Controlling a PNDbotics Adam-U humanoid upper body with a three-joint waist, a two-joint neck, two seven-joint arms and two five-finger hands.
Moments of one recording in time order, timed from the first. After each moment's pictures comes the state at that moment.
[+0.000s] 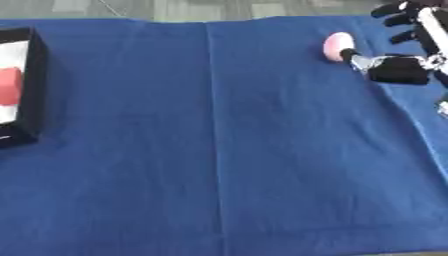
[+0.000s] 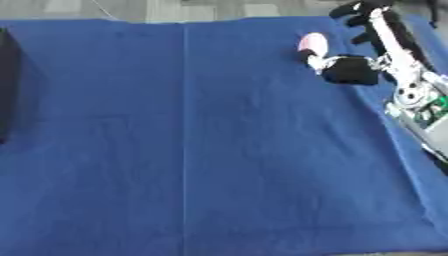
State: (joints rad) left arm -0.67 0.71 -0.14 -1.66 -0.24 0.40 0.15; right arm -0.32 -0.99 0.13 -1.92 -0.10 0.46 -0.24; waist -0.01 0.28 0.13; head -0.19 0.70
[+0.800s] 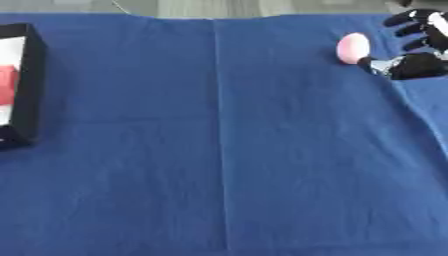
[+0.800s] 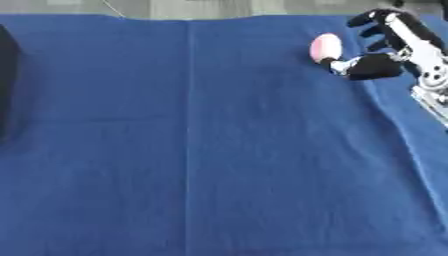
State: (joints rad) left arm -0.66 0.71 -0.16 -1.81 -0.01 0.39 0.22; right arm -0.33 -1.08 0.05 -1.74 -0.13 0.39 -0.16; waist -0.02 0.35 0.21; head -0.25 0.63
